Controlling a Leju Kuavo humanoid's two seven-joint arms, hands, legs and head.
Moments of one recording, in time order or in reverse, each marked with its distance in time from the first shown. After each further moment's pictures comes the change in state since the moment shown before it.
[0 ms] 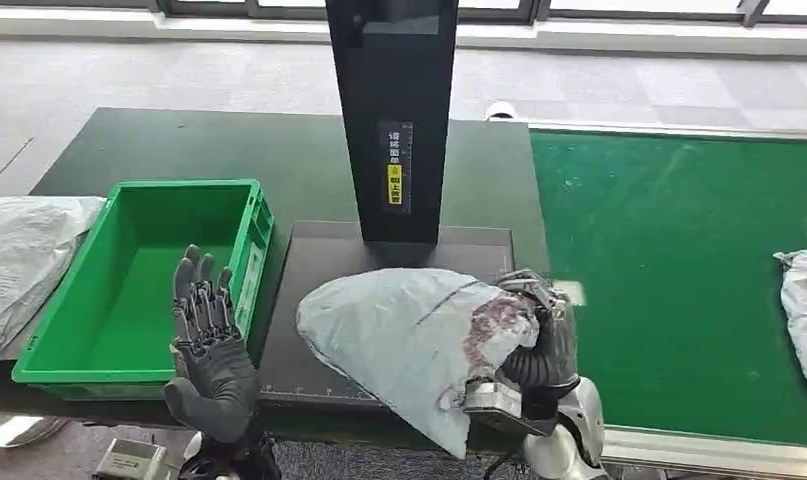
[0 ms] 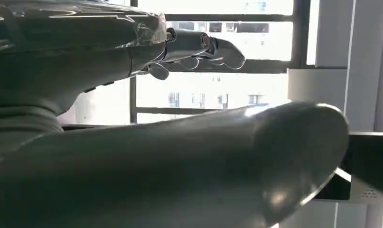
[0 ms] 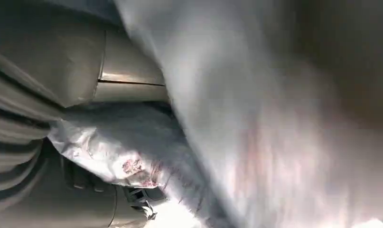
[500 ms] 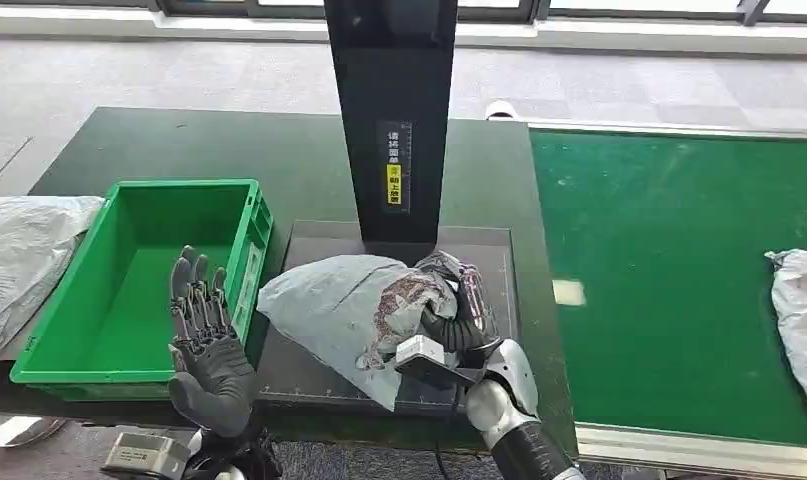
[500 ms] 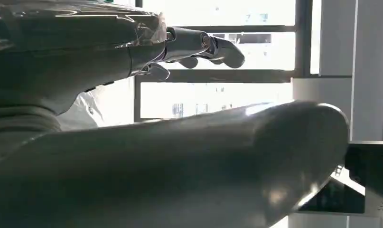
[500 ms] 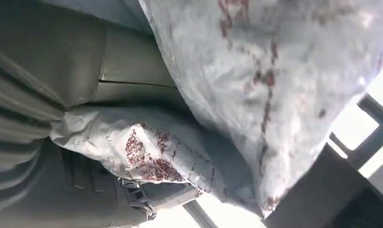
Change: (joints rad) left arm -0.007 -0.007 0.006 0.020 -0.013 0.055 0.000; right arm -0.250 0.123 0.078 0.467 -0.029 0.020 -0.019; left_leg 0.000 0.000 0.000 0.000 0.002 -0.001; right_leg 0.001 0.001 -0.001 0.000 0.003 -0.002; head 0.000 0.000
